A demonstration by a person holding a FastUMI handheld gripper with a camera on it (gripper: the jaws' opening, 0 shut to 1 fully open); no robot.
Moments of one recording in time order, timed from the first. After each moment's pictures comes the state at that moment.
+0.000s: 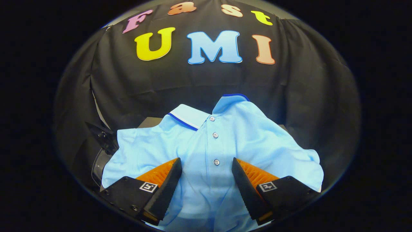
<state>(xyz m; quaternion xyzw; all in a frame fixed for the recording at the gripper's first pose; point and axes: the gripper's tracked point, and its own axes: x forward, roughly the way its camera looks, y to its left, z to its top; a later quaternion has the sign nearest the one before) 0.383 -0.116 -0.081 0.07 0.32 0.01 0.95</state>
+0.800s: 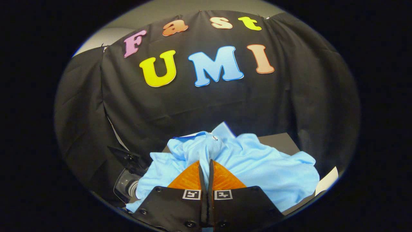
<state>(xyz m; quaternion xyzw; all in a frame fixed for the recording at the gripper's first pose) 0.366 -0.104 0.005 0.15 0.21 0.06 0.96</state>
